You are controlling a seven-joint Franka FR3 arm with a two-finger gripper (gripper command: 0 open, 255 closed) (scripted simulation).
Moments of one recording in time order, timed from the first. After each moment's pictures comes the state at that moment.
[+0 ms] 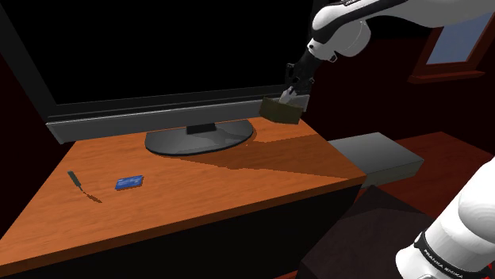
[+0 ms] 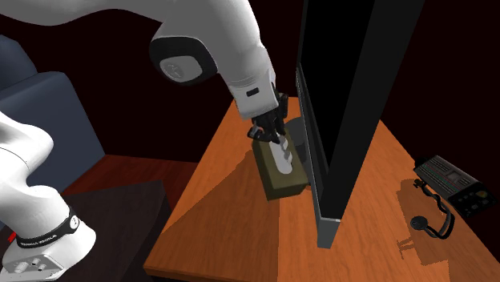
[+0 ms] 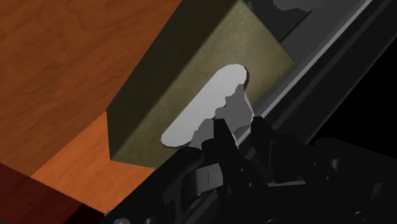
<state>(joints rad) -0.10 -0.04 -0.10 -2.03 0.45 2.36 0.49</state>
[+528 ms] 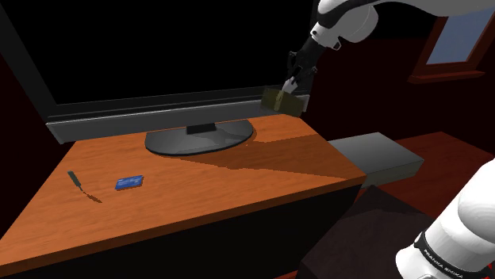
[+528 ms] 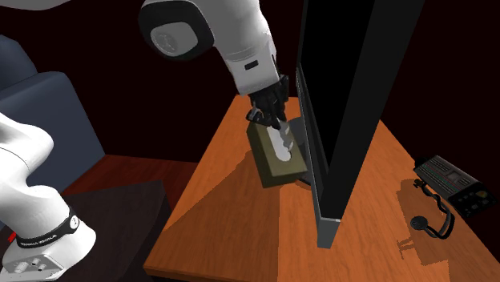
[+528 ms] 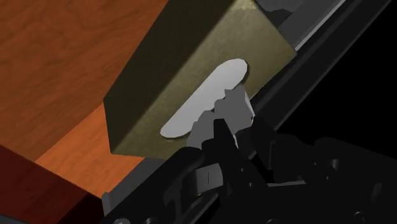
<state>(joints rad) -0.11 -0.07 -0.11 -1.96 0.41 2.26 0.53</state>
